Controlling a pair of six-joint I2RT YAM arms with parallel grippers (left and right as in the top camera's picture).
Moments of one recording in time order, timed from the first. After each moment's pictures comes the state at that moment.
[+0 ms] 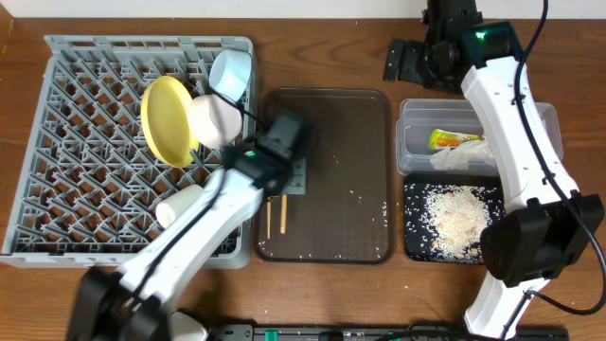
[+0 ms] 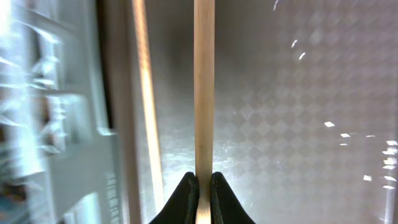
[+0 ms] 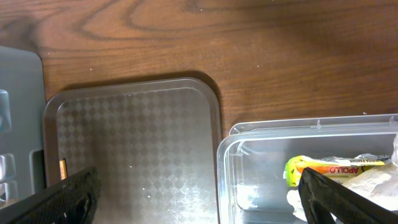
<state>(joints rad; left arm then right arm) -0.54 1.53 1.13 -0.81 -0.08 -0.47 0.22 1.97 1.99 -1.10 -0.02 0.41</state>
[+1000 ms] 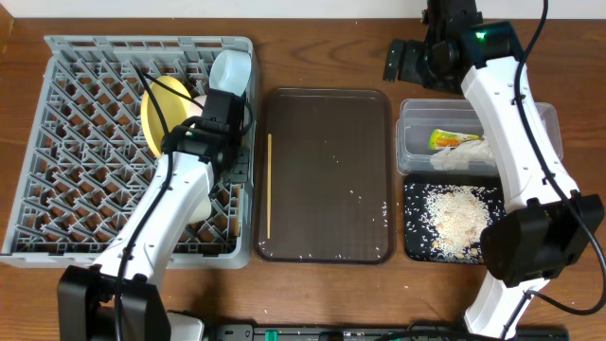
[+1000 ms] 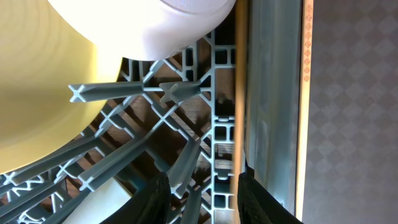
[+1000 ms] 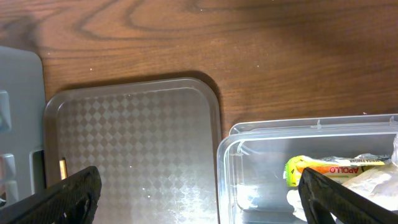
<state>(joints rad) -0.23 1.54 1.14 -0.89 -0.17 -0.17 0.22 1.97 1.99 -1.10 -0.02 0.41</state>
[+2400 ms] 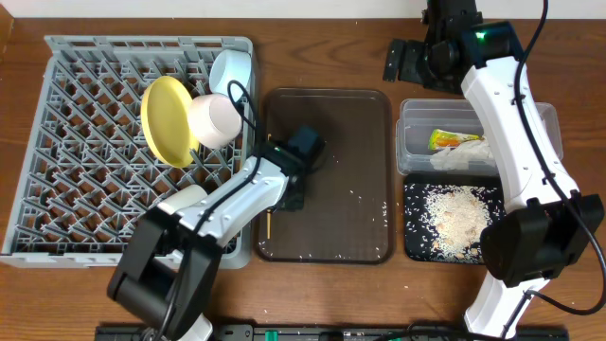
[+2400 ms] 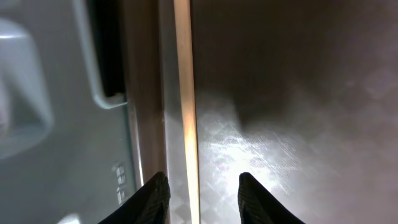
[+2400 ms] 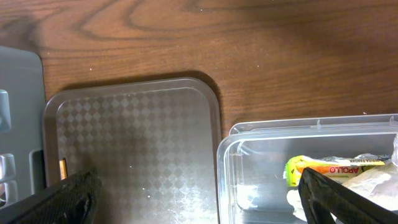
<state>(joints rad) -0.57 1.77 1.11 -0.86 -0.20 -0.53 0.22 1.97 1.99 -1.10 -0.02 0.41</state>
